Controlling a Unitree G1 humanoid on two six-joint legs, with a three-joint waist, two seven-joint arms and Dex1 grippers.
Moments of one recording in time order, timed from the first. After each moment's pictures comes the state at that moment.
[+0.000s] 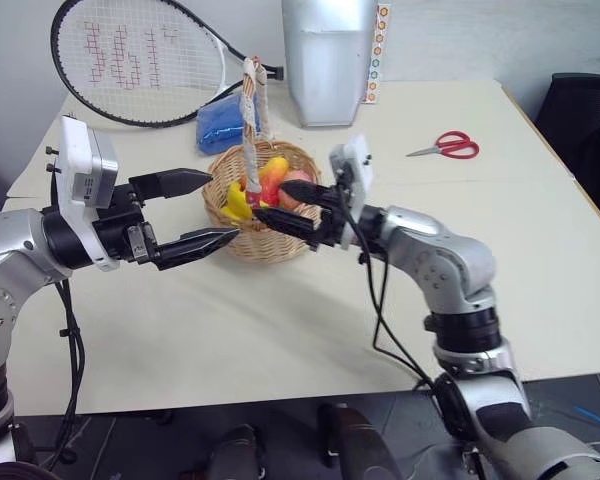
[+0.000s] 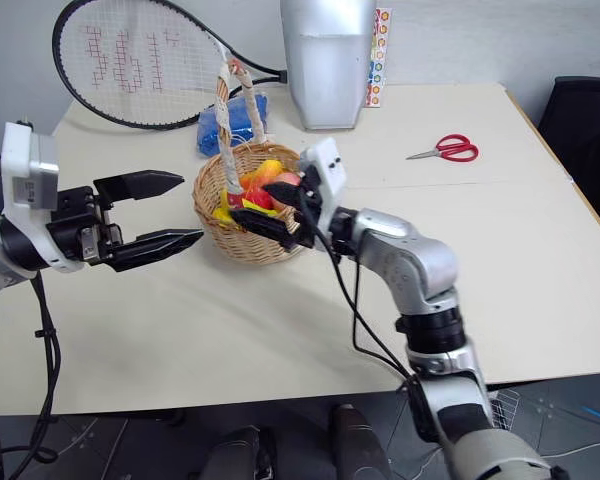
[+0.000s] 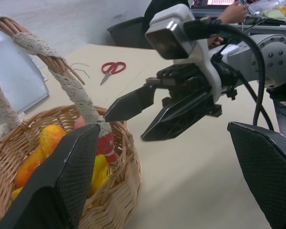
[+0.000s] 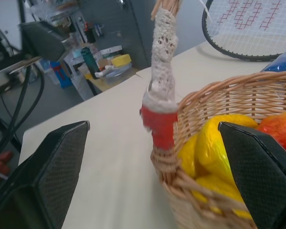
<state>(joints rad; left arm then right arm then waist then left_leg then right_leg) -0.43 0.92 0.38 -0.46 -0.92 0.80 -0.78 -0.81 -0.14 0.08 -0.04 0.57 0.78 0.61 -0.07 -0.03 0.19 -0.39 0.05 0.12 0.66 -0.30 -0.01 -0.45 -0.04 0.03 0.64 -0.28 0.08</state>
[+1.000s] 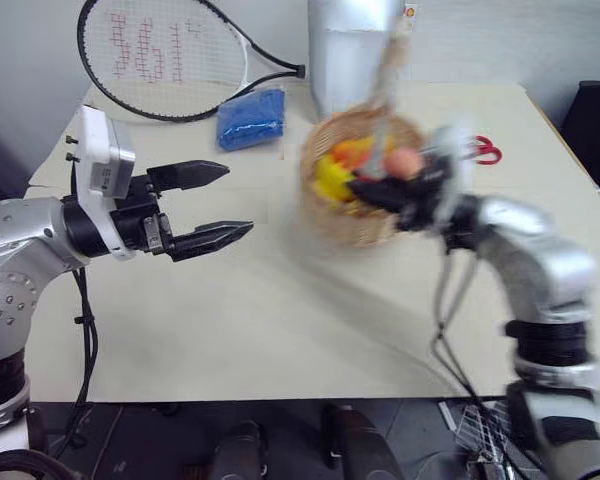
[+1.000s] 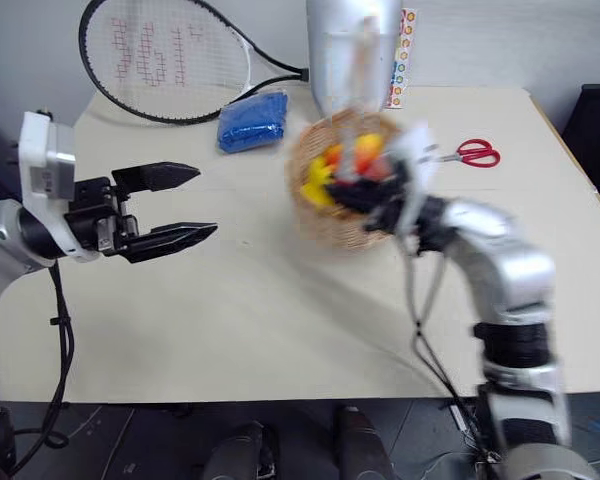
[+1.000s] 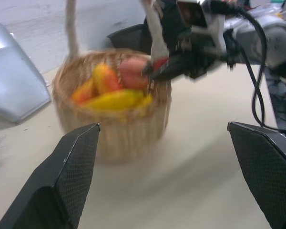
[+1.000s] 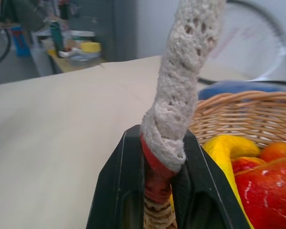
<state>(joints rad) -0.52 0.87 0.27 -0.40 -0.90 0.75 -0.82 -0.64 -0.69 -0.23 -0.23 0.60 0.69 0.84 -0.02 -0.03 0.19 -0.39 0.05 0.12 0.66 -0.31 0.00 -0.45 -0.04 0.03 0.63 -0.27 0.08</state>
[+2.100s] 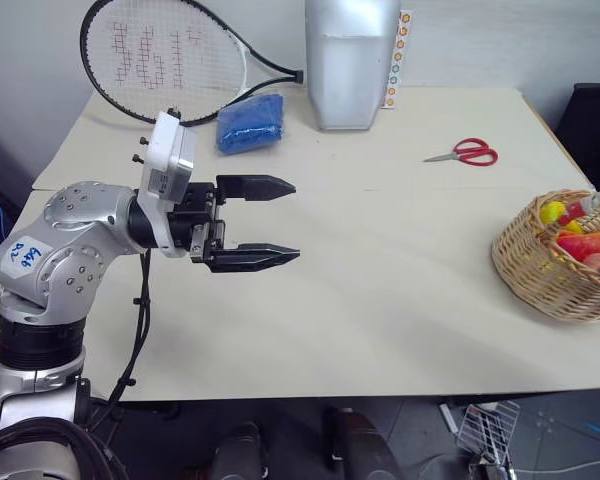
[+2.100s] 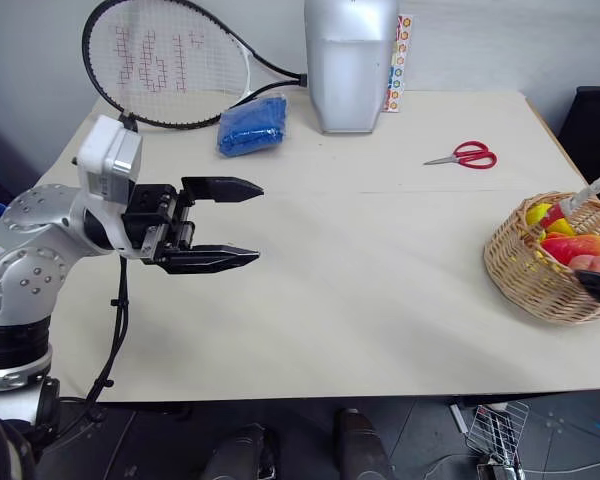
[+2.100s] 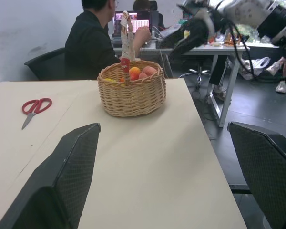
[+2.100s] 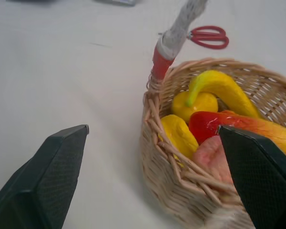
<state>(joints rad) -0.69 0.74 0.08 -0.29 -0.84 0.70 -1.04 0.29 -1.10 -1.16 -0.03 0.71 0.81 1.14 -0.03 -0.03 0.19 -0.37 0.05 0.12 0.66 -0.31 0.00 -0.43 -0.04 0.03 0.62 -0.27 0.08</state>
